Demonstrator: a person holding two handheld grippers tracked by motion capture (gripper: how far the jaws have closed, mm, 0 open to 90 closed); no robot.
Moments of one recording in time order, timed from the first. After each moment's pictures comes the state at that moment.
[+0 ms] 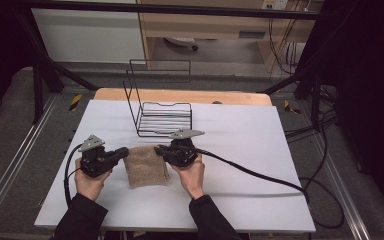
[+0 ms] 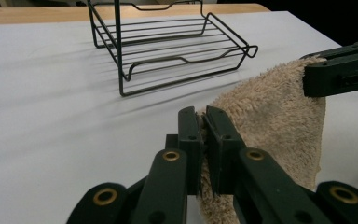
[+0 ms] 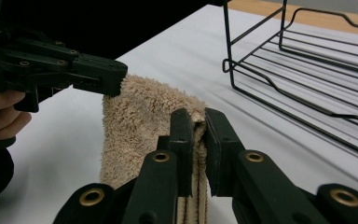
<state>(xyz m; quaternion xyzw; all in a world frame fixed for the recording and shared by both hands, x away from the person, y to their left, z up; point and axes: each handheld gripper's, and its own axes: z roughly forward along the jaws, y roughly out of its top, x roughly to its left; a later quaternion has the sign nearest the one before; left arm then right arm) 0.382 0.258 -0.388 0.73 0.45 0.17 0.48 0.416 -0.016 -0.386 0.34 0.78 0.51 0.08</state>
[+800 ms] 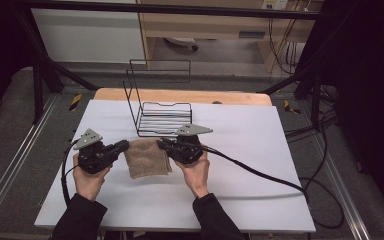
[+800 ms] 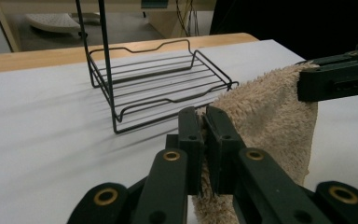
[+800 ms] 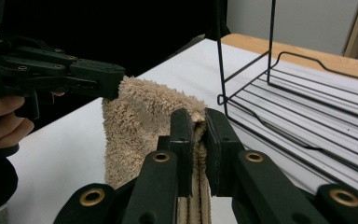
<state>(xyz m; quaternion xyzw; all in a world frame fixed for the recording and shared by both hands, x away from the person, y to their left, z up) 0.375 0.250 -0.357 0.72 0.43 0.19 0.51 0.408 -0.029 -0.358 0.33 0.76 0.55 0.10</state>
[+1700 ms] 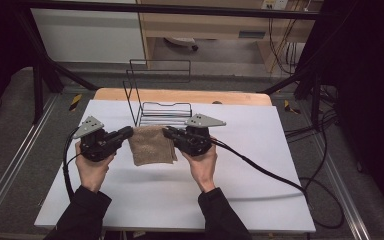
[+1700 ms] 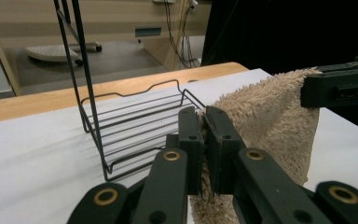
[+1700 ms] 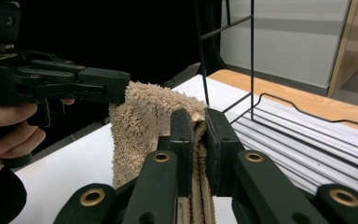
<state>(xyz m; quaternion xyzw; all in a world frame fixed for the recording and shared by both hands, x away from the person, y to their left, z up) 0.386 0.235 -0.323 0.70 0.40 0.21 0.54 0.409 -0.049 -0.326 0.32 0.73 0.59 0.13</state>
